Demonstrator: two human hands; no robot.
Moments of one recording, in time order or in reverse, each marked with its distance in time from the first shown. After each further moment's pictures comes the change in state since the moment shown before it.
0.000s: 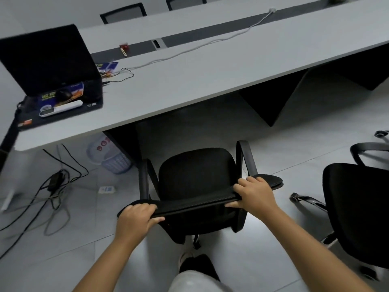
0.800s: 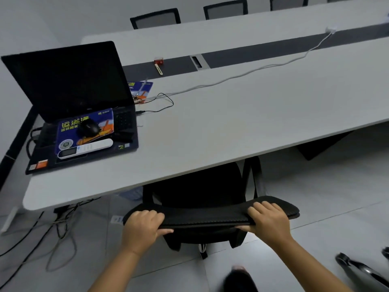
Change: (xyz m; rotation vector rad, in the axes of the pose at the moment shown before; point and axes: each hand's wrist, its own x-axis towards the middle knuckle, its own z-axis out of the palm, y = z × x) left_hand 0.167 -0.257 0.068 0.021 0.021 0.015; right_hand 0.267 -0.052 0.123 0.012 0.137 -0.032
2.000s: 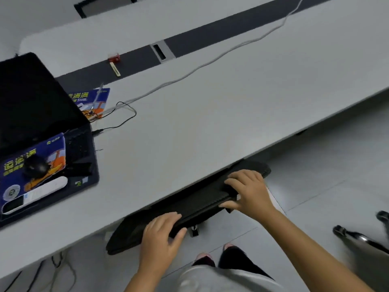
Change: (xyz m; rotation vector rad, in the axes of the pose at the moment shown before) left_hand 0.117 0.069 0.018 -0.508 -0.125 -0.231; right_hand 0.082 0.083 0.051 0.307 -0.056 0.116
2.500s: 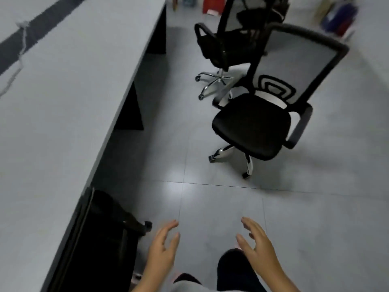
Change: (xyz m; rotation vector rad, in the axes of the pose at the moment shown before) left_hand -0.033 0.162 0.115 -0.636 -0.982 0.166; right_hand -0.298 -0.138 -0.108 0.376 0.514 1.621
